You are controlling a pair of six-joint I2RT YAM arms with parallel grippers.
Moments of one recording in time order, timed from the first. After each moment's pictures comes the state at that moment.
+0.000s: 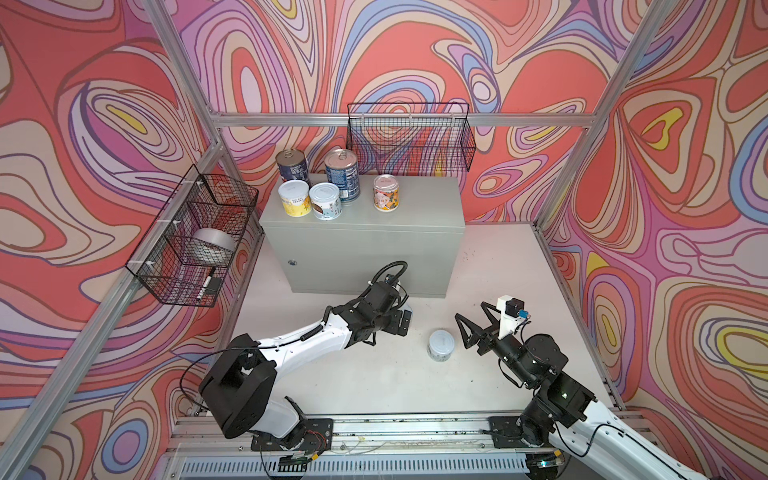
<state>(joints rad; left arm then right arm) -0.77 1.48 0.91 -0.28 -0.09 -0.40 0.68 0.43 0.30 0.06 0.15 0.29</state>
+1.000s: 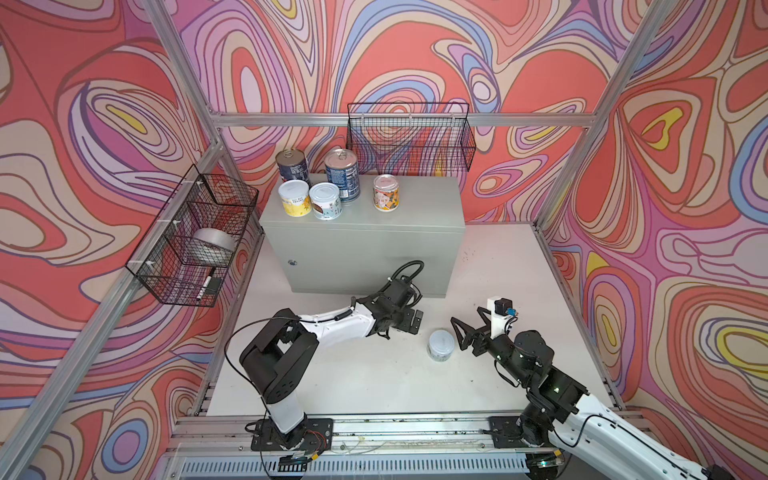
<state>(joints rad) -0.79 1.73 1.04 -0.26 -0.08 -0.38 0.68 0.51 0.29 0.03 0.17 0.30</state>
